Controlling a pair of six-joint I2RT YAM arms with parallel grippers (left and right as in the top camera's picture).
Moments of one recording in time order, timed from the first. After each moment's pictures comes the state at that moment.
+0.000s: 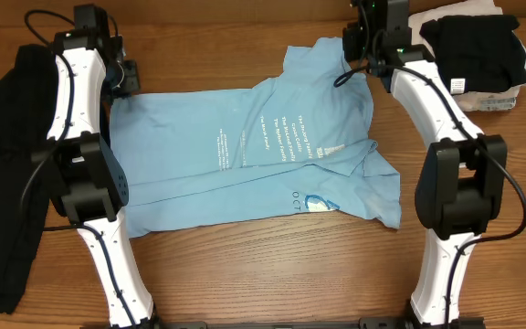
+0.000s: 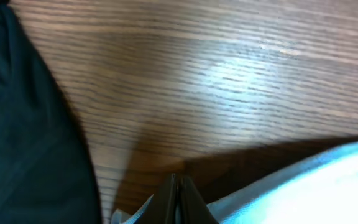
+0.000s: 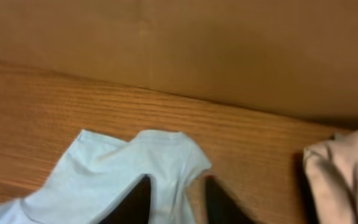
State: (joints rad) left arm 0.16 2.43 2.24 -1.12 0.00 -0.02; right arm 0.13 2.22 1.85 -0.26 -0.04 -0.08
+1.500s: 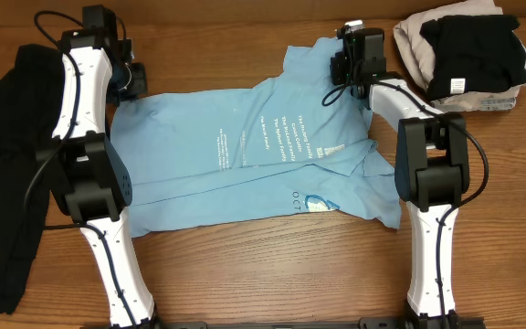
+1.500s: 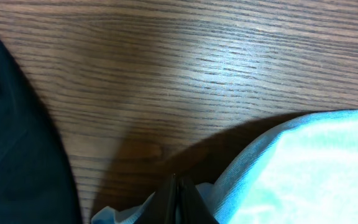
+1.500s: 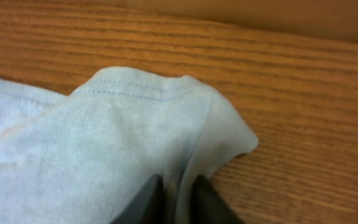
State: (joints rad) left arm 0.14 2.43 2.24 -1.15 0.02 -0.02; right arm 0.12 2.50 1.85 -0.04 -0.03 -0.05
